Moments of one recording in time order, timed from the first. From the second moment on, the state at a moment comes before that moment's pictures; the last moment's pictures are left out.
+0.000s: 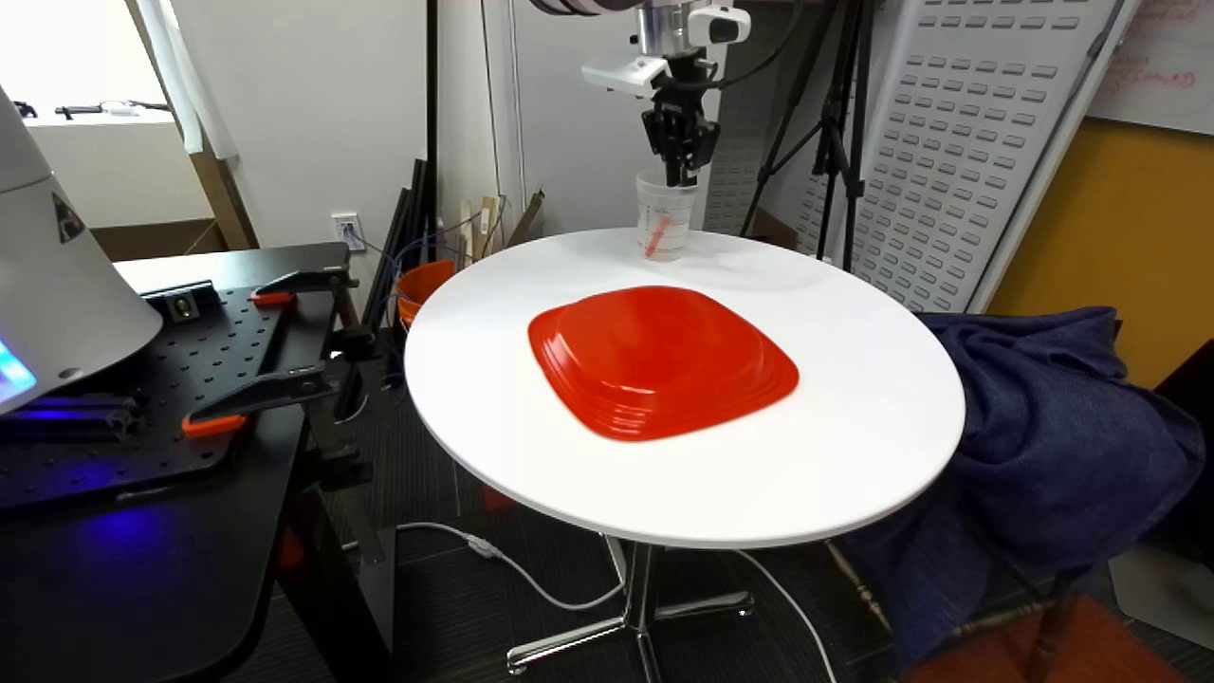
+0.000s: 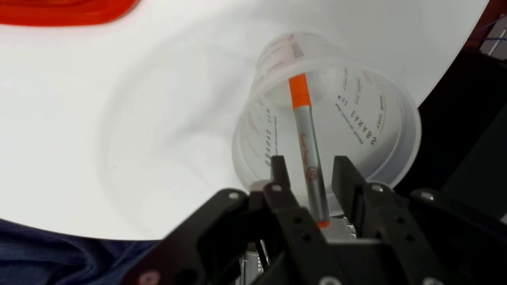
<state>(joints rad) 0.13 0.58 0.07 -1.91 -0.05 2.70 0.00</state>
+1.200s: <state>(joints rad) 0.18 0.61 0.05 -1.88 -0.07 2.70 0.03</state>
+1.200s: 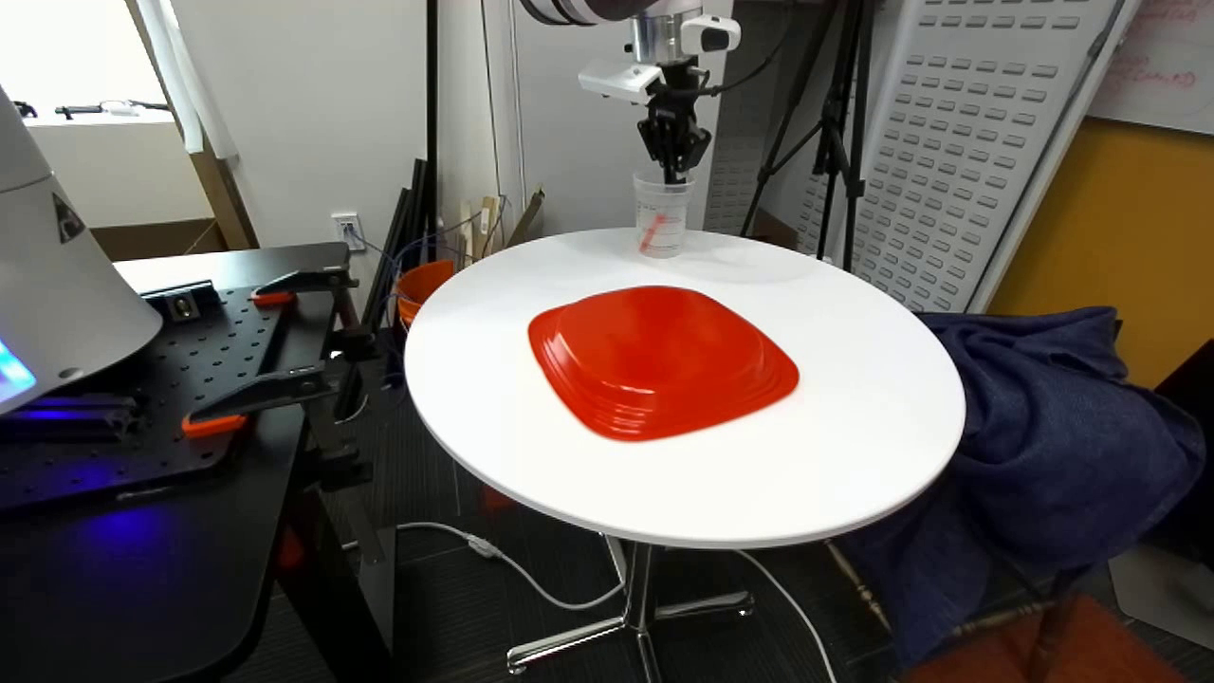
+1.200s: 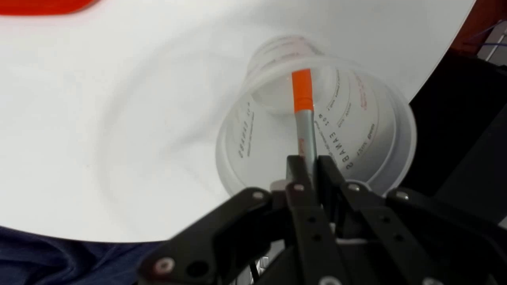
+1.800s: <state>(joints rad) 0.27 0.54 -0.05 -1.95 -0.17 2.75 0.18</state>
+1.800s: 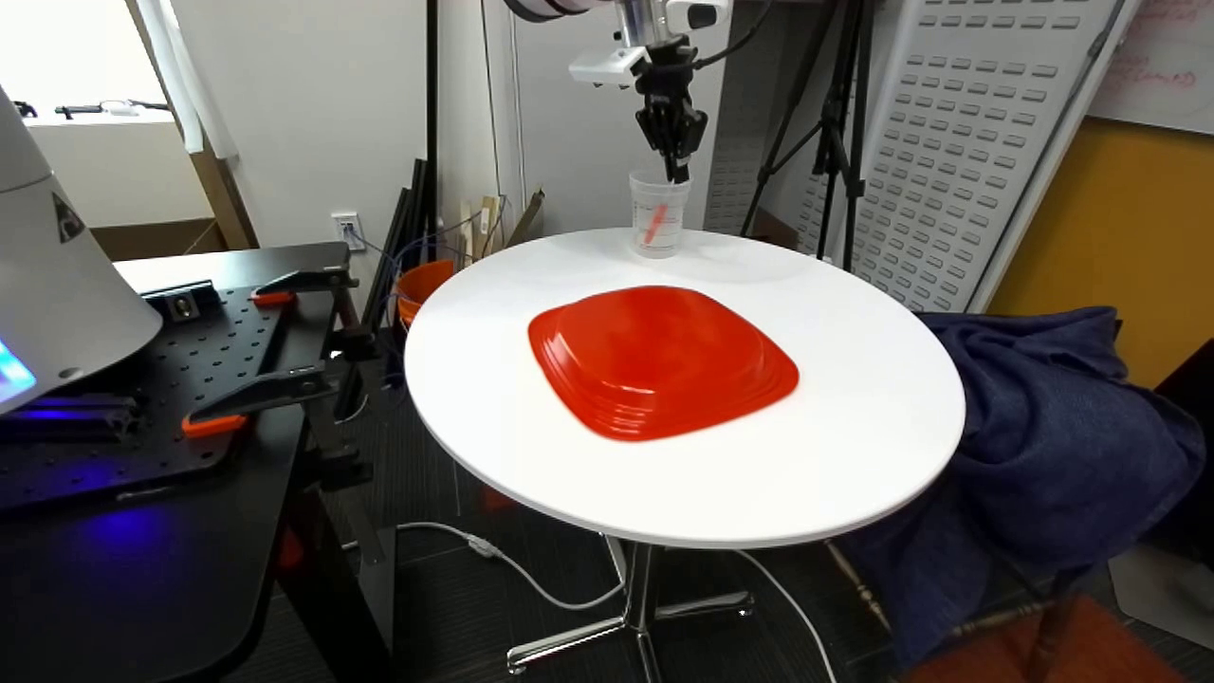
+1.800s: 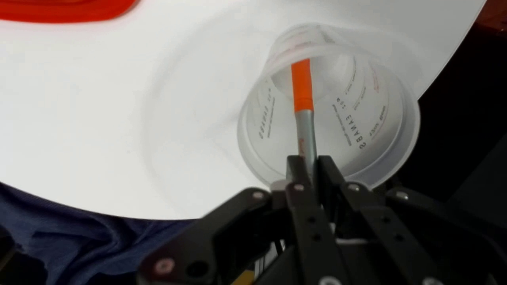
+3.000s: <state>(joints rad) 0.53 0.37 -0.31 -2.11 -0.49 2.90 0.53</state>
